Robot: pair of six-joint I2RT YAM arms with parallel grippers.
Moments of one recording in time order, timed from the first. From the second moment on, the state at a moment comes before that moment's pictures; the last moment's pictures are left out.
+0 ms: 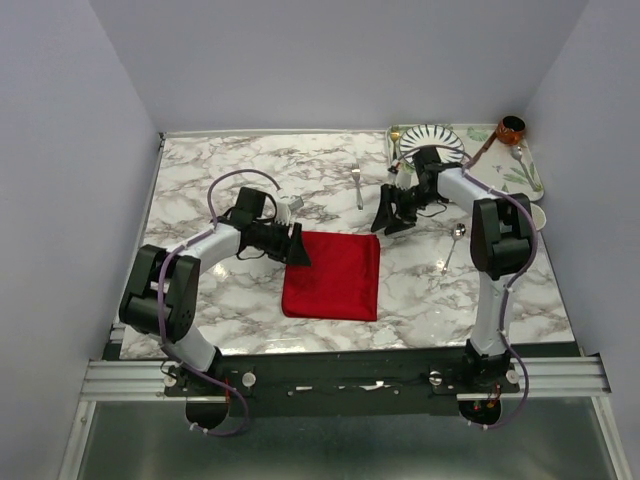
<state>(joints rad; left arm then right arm) -0.30 1.60 0.89 -0.25 0.80 -0.05 0.19 2.09 1.54 -0.76 -0.73 0.07</state>
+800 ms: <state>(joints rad) -0.34 1.74 0.97 -0.33 0.72 0.02 0.21 2.22 1.60 -0.80 -0.80 0.08</state>
